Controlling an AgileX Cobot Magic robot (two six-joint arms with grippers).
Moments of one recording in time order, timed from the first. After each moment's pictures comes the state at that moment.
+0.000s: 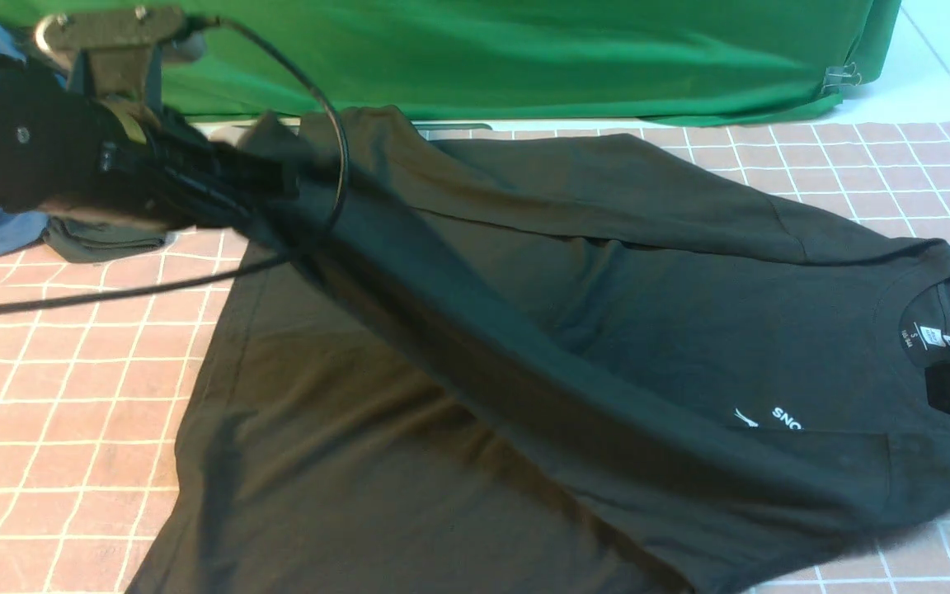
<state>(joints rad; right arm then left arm) 0.26 0.85 -0.71 0.16 0.71 0.02 -0.18 1.46 -1.08 0.03 0.43 -0.13</state>
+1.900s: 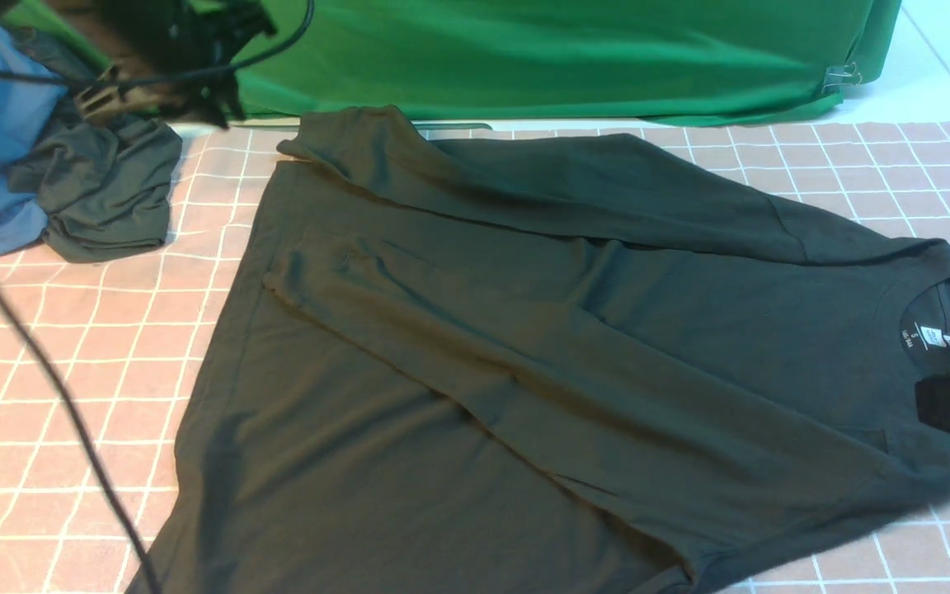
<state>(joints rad) 0.26 0.85 -0.71 0.19 0.74 0.02 -0.03 2.07 -1.96 -0.09 0.91 -0.45</state>
